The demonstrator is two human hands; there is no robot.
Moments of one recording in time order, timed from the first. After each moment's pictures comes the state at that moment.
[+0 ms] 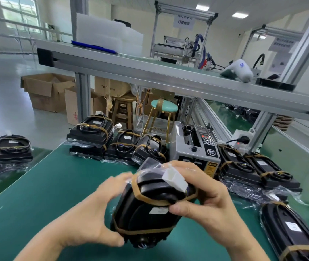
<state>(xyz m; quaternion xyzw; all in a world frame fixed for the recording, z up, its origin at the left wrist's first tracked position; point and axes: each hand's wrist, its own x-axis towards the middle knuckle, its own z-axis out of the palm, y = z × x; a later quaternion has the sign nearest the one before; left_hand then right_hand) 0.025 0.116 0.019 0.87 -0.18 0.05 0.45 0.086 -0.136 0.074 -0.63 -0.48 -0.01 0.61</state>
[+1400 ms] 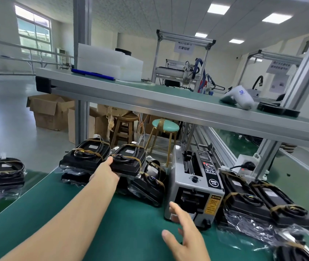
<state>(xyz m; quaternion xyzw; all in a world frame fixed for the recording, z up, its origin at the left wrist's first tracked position) 0.228 0.134 0.043 0.18 0.35 0.17 0.91 0.135 -0.119 0.000 -0.87 -0.21 0.02 0.44</state>
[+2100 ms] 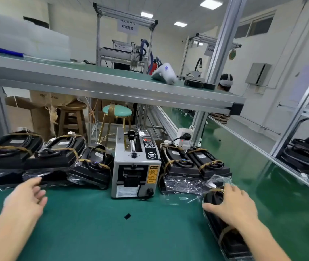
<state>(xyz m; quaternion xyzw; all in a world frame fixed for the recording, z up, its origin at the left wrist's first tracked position) 0.165 0.108 0.004 0.41 0.39 0.15 0.81 0.151 -0.336 0.035 -0.98 0.18 -0.02 0.02</state>
